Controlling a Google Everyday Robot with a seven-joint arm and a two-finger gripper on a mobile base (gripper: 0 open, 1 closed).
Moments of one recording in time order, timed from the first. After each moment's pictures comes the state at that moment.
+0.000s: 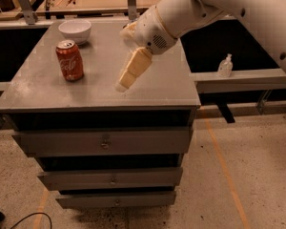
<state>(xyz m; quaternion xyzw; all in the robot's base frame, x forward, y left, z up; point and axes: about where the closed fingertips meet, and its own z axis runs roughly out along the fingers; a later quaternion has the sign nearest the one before) 0.571 0.053 0.957 -0.67 0.62 0.23 0.34</state>
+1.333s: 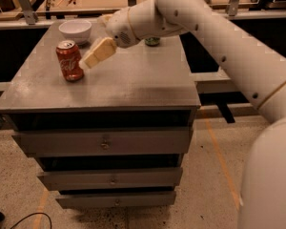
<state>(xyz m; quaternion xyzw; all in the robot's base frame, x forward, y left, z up) 0.670 0.139 0.957 -0.59 0.59 0.30 0.46</state>
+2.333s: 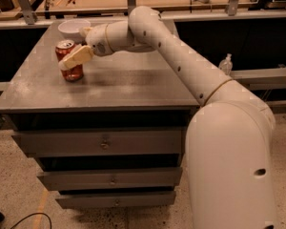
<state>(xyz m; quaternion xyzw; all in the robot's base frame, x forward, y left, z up) 0.733 0.225 0.910 -0.55 0.57 0.38 0.48</state>
